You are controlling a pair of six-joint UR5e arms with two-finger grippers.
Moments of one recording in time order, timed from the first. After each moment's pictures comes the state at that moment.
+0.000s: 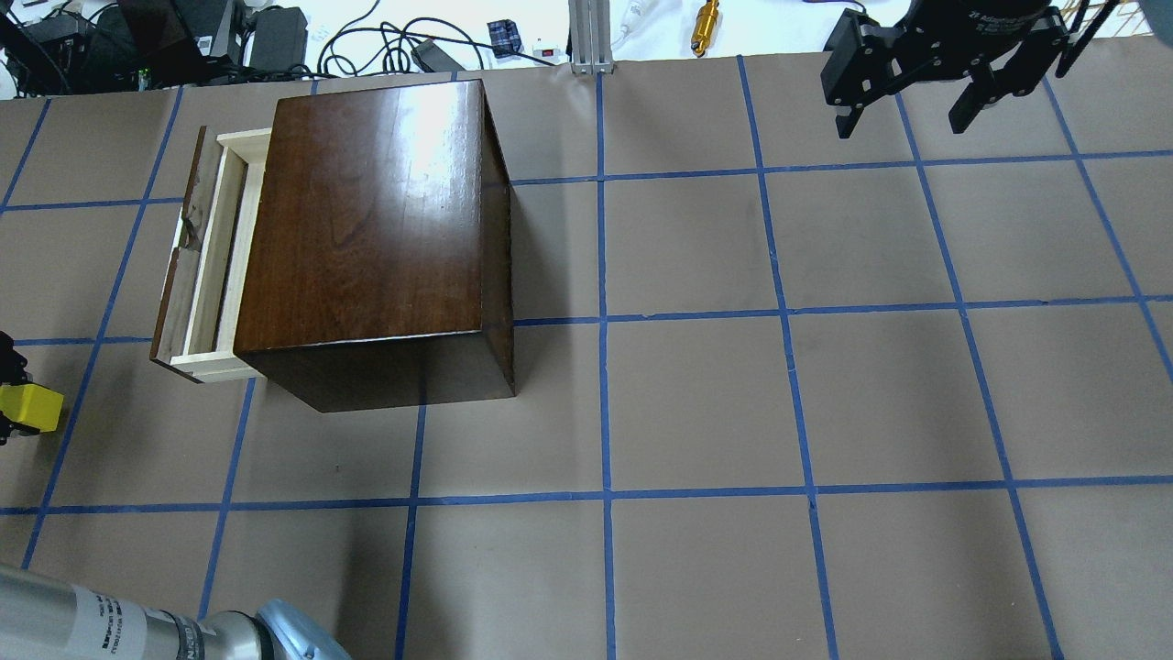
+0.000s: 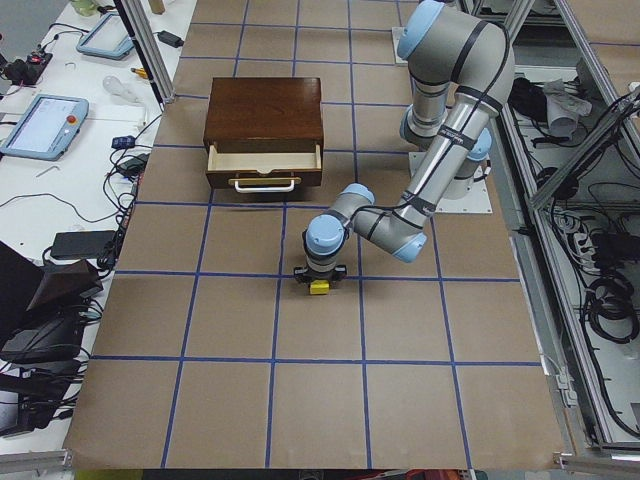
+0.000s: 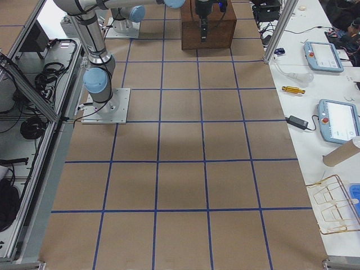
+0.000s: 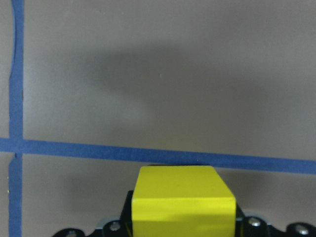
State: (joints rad) left arm -0.62 -1.97 -1.87 -0.85 1.54 2.44; right arm 1.54 -1.53 1.41 -1.53 -1.56 -0.04
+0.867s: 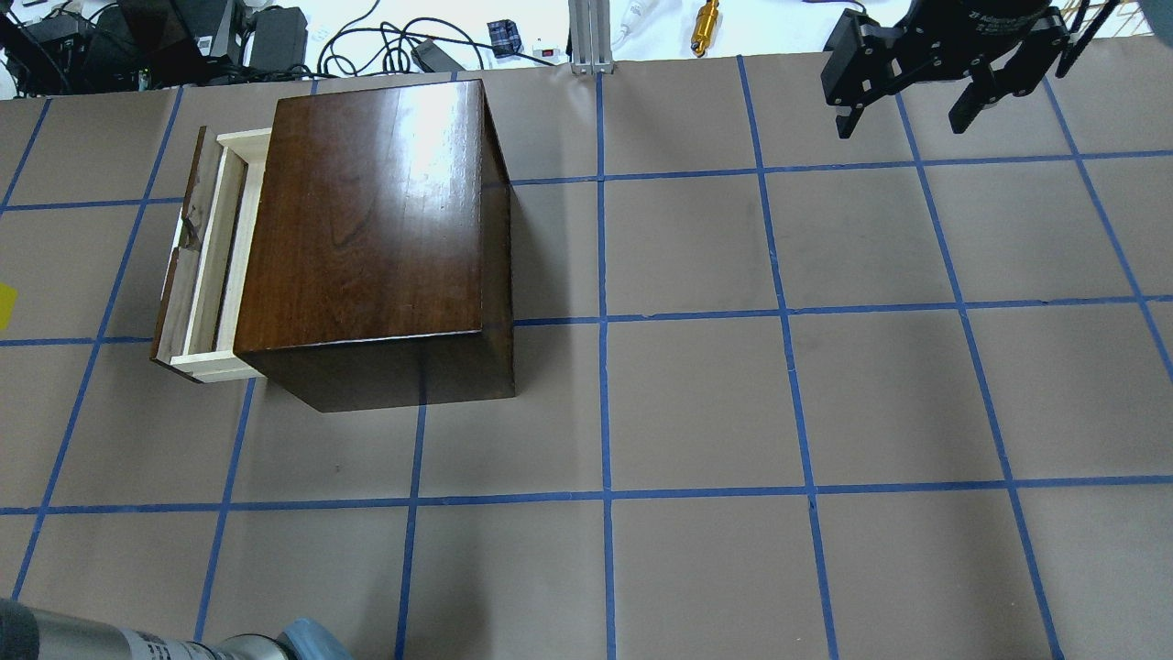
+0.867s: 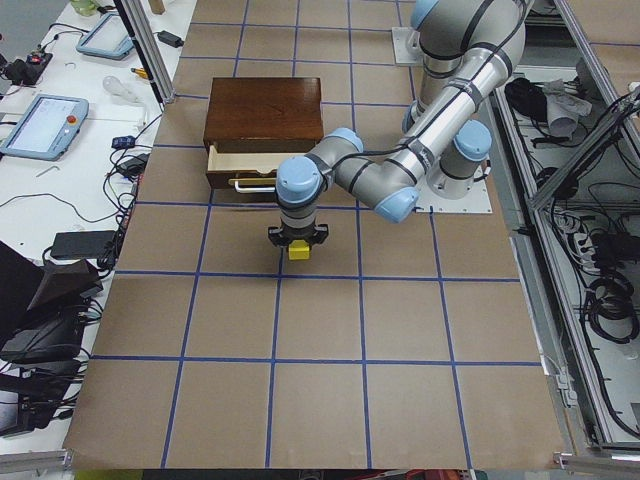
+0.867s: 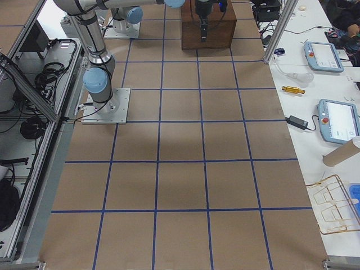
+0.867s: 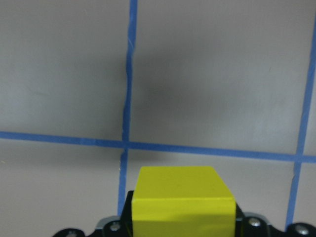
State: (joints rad) left arm -0.81 -1.81 -1.58 -1.35 1.52 2.26; right arm 1.54 -1.53 1.41 -1.53 -1.56 -0.04
